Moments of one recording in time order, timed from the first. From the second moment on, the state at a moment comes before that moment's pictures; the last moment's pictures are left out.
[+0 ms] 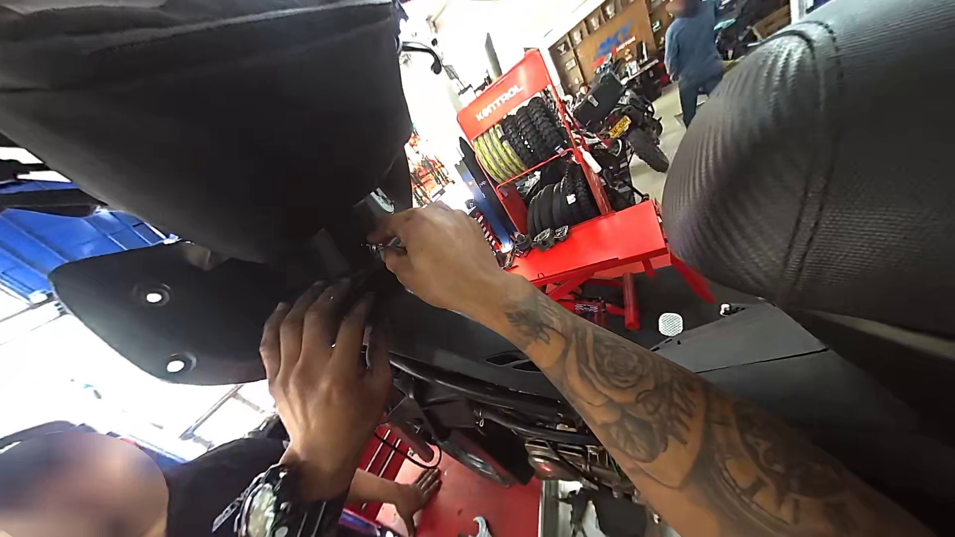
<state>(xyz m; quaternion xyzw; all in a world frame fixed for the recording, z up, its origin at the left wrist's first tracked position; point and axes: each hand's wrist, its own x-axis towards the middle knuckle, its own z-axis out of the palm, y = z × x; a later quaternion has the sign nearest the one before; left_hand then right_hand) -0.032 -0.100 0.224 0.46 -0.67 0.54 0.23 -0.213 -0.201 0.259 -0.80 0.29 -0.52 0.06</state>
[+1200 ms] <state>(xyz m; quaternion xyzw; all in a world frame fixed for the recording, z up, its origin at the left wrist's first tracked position) -0.044 -0.147 0.222 0.43 -0.62 0.55 0.36 -0.214 -0.214 0.281 -0.77 0.28 -0.47 0.32</state>
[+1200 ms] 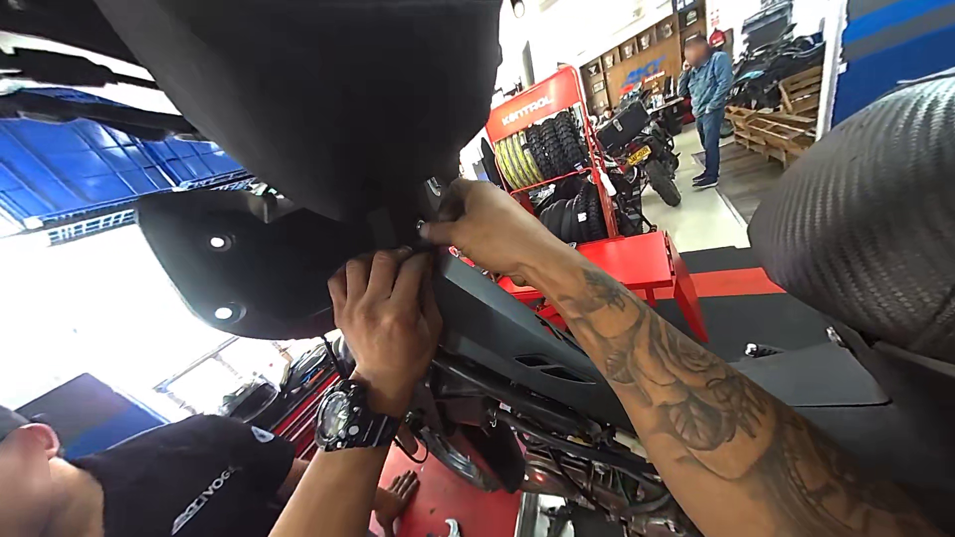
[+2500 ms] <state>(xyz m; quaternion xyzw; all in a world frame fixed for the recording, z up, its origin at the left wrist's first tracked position) -0.085 -0.144 0.186 0.42 -0.60 0.44 0.52 -0.181 -0.191 0.221 -0.49 0.11 -0.76 0.42</state>
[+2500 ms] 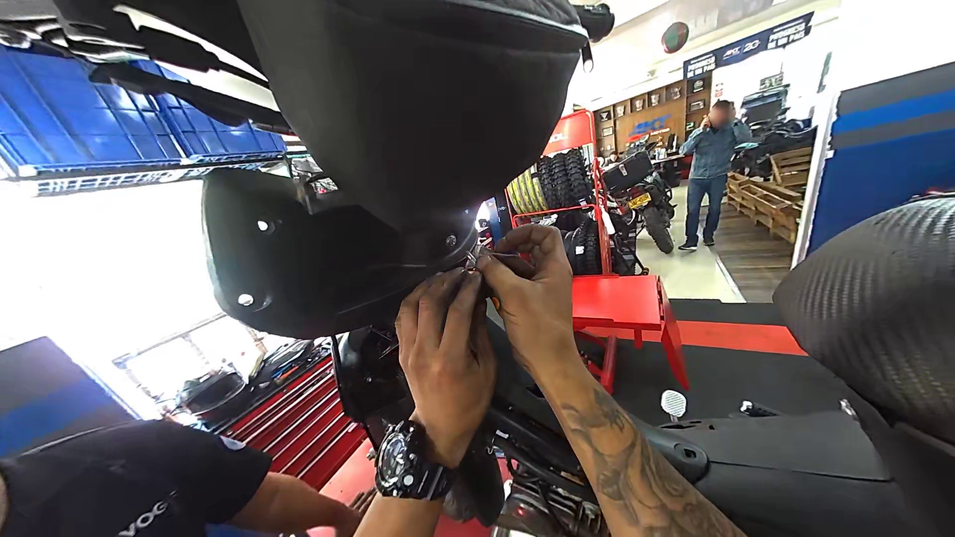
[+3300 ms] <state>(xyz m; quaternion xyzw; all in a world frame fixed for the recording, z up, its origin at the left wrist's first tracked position) -0.073 -0.156 0.182 0.37 -0.66 0.41 0.51 -0.186 -0.202 0.252 -0.55 0.18 -0.69 0.44</state>
